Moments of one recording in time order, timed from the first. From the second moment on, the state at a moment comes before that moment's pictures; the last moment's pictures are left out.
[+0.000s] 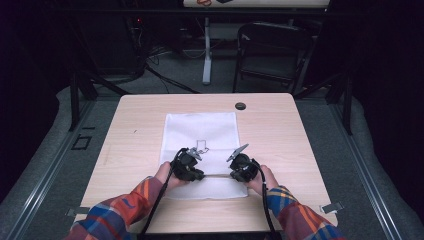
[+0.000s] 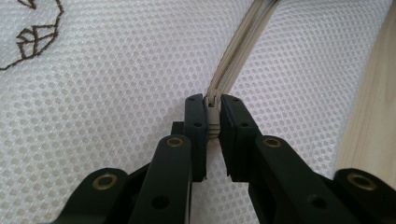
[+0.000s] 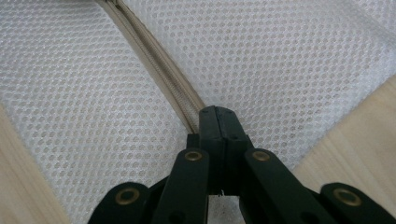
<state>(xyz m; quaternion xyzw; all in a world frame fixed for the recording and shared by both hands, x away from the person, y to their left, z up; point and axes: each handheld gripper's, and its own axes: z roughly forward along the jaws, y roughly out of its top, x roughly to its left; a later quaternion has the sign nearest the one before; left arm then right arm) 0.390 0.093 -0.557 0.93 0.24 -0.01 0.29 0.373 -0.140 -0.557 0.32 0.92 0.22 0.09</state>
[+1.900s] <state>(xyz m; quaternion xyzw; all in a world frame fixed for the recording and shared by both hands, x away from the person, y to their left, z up) 0.386 0.136 -0.553 0.92 0.27 -0.01 0.28 0.372 -0.143 -0.558 0.31 0.92 0.23 0.09</state>
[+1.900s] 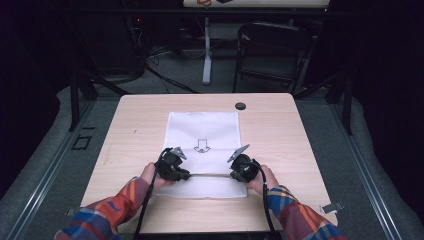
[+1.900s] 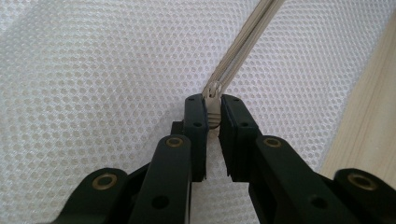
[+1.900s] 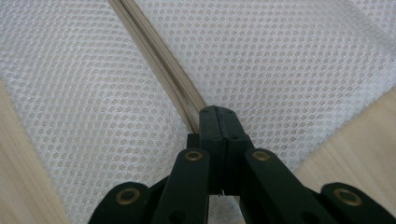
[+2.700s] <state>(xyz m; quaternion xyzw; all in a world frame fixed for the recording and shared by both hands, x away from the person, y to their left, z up) 0.384 0.160 -0.548 0.92 0.30 -0.01 0.27 0.372 -0.143 -0.558 0.31 0.92 0.23 0.09</state>
